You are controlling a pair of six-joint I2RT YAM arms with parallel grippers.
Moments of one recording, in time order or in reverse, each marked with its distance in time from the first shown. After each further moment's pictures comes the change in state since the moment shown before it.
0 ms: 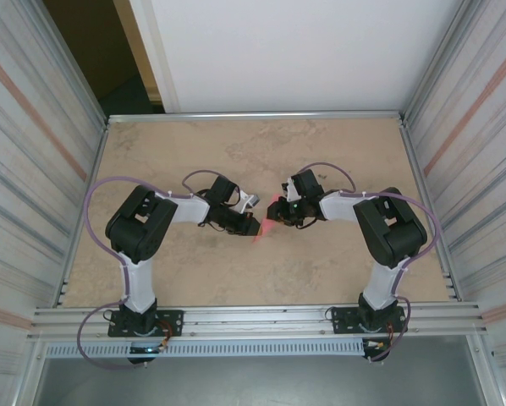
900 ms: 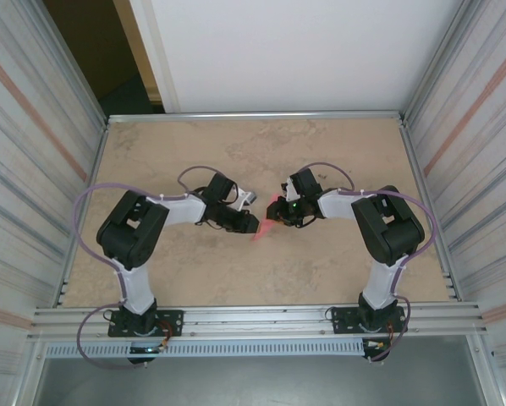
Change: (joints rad) left arm 0.000 -0.102 -0.008 -0.064 -0.085 -0.004; right arm 0.000 0.023 0.030 -0.038 0.001 0.003
